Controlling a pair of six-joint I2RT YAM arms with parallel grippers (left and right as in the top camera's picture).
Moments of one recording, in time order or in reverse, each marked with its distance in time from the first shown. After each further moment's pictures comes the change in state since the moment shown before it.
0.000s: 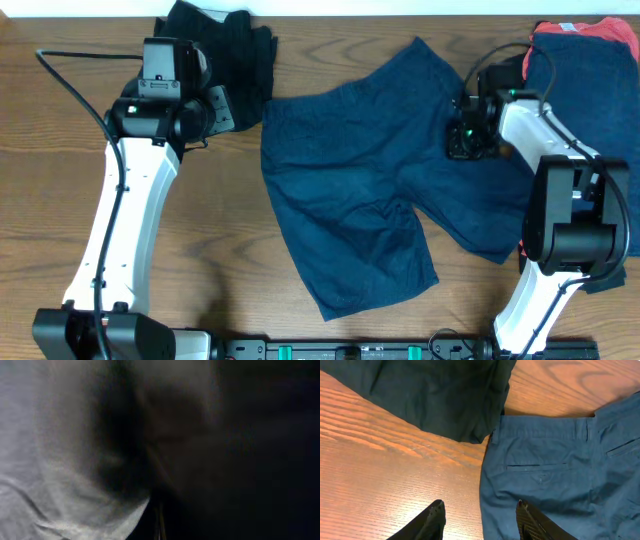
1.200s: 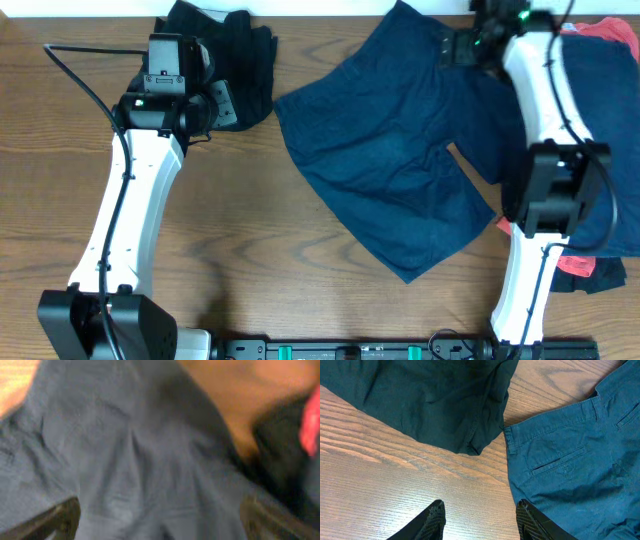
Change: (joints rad) left arm 0.000 0.043 -0.002 0.065 -0.003 0.000; right arm 0.008 0.280 0.899 -0.367 0.092 0.051
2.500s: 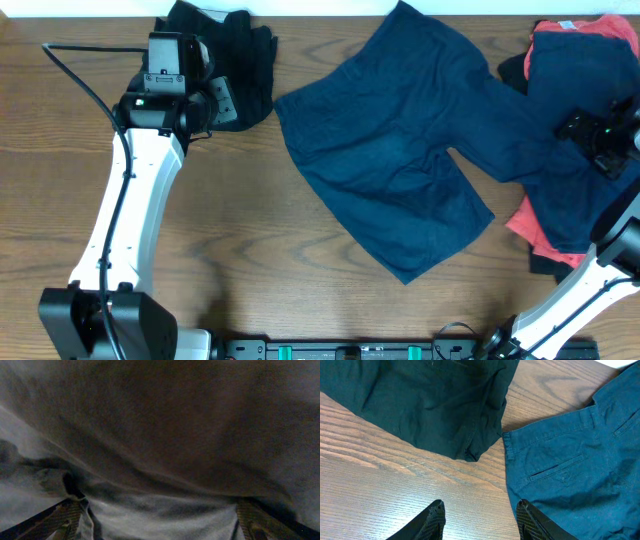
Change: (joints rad) left arm 0.000 0.010 0.000 0.029 0.000 -0.015; right arm -0.587 -0.143 -0.648 0.341 -0.135 0.078
